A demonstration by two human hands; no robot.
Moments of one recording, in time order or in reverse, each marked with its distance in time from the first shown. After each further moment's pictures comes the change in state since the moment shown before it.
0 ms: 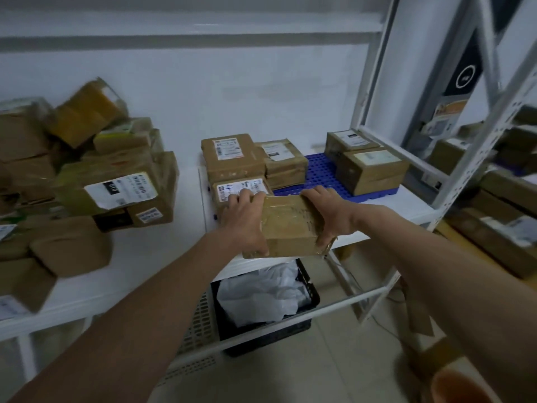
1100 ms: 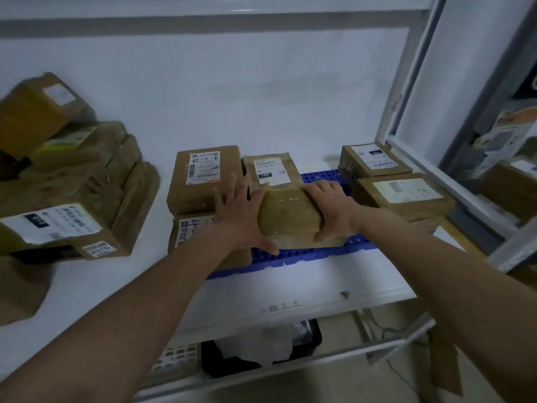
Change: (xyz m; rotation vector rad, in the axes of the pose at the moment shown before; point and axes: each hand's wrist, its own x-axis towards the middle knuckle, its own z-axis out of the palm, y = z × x) left_hand 0.194 0.013 0.030 0.143 -0.045 -0.087; right_hand 0.162 0.135 -0.022 -0.012 0.072 -0.081
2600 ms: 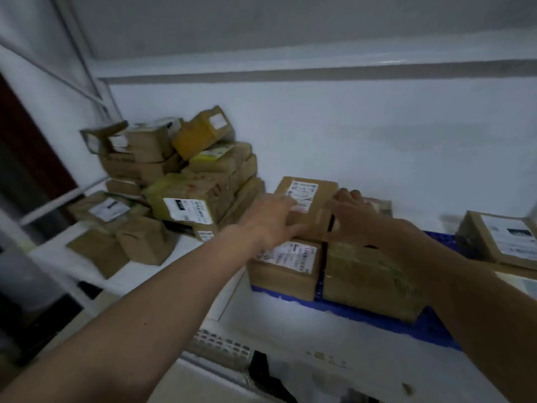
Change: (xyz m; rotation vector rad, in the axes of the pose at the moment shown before) left_hand -0.046 -0.034 -0.082 -0.165 0.232 -0.280; right_hand 0.071 -0.079 -0.058 -0.123 0.048 -0.399
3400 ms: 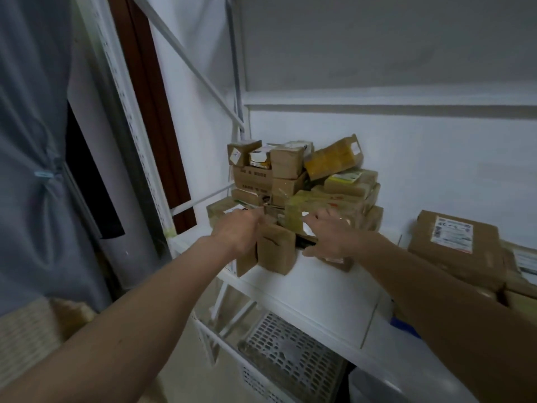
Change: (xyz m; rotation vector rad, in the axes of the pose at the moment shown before) left_hand -0.198 -0.265 -0.116 0.183 0.103 -0.467; right_hand 0.071 -0.332 -0.002 -0.033 0.005 -0.339
